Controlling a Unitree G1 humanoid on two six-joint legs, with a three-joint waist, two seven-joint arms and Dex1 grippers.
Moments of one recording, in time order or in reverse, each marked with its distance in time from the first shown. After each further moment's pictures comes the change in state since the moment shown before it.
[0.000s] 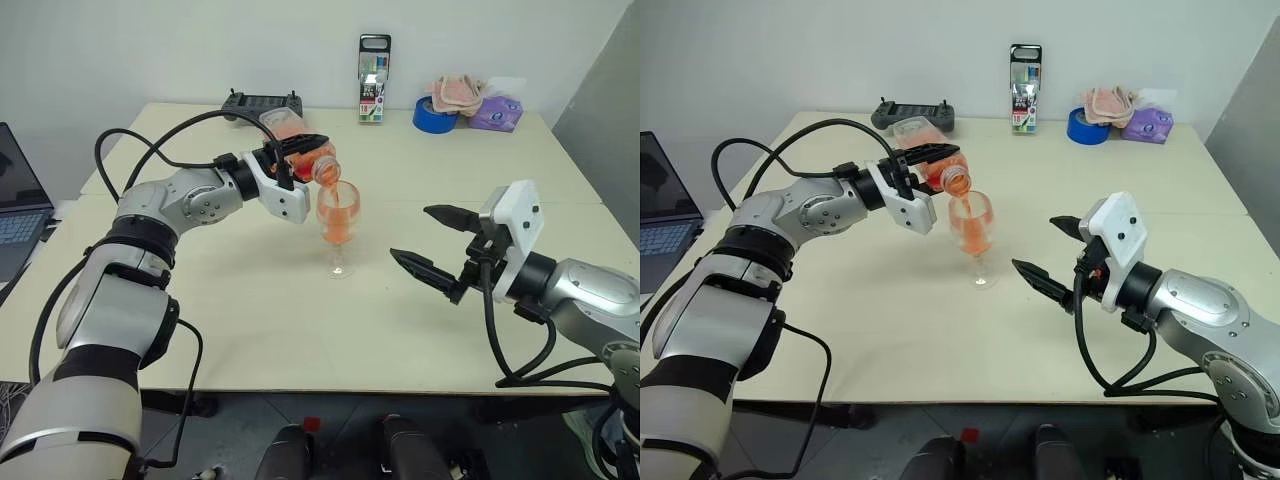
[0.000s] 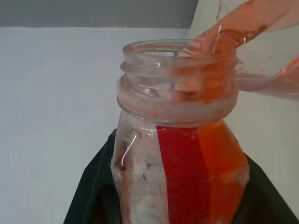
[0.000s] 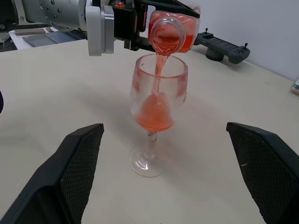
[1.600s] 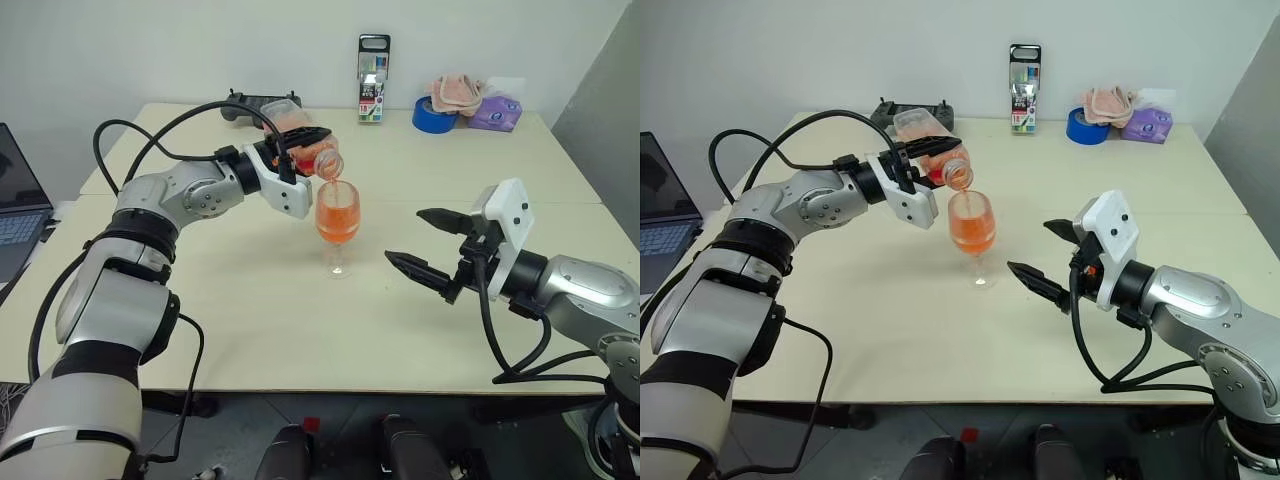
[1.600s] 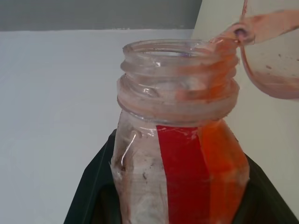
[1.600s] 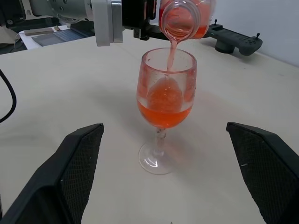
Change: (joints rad) left arm -0.028 -0.018 0.001 0.008 -0.038 0.011 -0.036; right arm -0.040 0.008 0.015 0.028 0.042 0.045 -0.004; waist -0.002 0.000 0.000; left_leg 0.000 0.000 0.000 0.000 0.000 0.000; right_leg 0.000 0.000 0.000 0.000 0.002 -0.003
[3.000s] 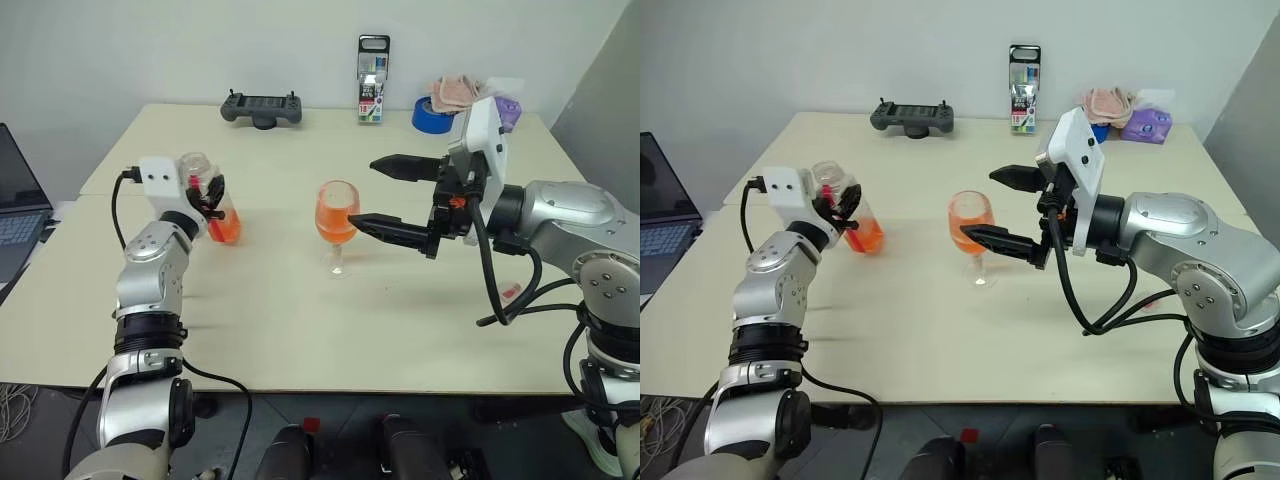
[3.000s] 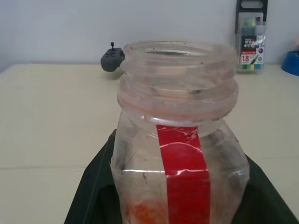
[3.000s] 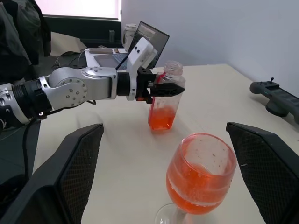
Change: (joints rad) left arm 0.621 -0.181 0.702 -0.689 -1.009 1.313 -0.274; right arm -0.395 0.047 0.146 0.258 -0.058 -0.044 0.280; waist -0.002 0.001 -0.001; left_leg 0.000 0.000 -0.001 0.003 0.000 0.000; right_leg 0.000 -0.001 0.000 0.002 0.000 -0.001
